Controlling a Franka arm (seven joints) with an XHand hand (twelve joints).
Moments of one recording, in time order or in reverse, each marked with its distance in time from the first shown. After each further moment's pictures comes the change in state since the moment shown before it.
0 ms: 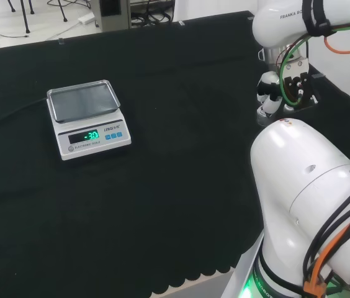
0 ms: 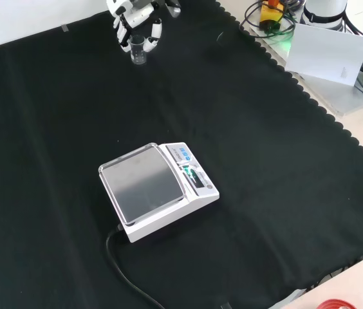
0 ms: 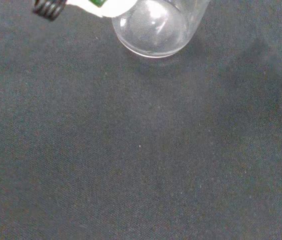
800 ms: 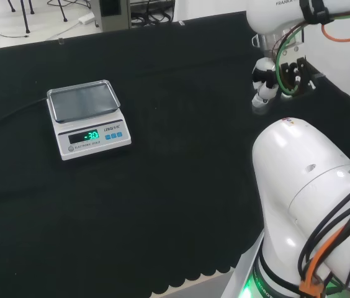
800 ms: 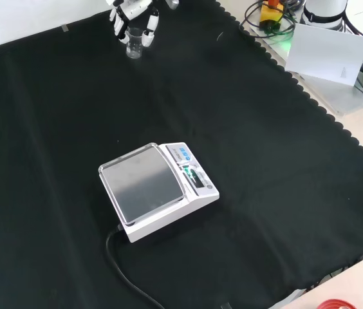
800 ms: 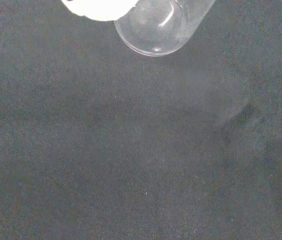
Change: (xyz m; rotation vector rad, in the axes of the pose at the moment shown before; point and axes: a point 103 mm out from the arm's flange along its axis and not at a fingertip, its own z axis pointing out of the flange) arm 0.008 -0.011 -0.048 -0.043 -0.047 -0.036
